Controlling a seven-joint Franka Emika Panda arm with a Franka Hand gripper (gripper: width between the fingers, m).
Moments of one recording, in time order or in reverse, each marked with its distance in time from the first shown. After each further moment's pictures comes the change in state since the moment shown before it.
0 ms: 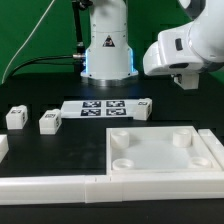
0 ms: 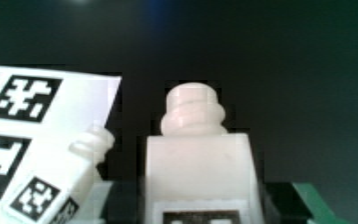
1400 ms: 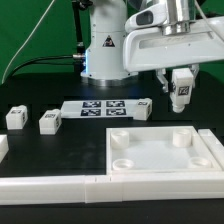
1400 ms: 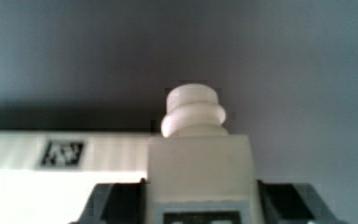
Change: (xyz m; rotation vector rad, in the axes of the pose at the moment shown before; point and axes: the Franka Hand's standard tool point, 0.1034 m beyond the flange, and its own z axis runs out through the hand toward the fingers) arm 0.051 0.047 -0.063 0.038 1.196 -0.025
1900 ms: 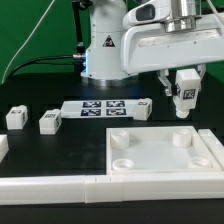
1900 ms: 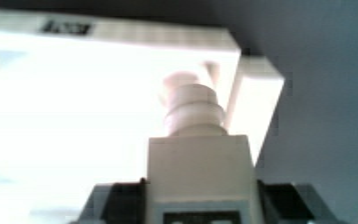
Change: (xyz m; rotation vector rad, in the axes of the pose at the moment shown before) arm 0.065 0.010 -0.001 0.006 0.022 -0.023
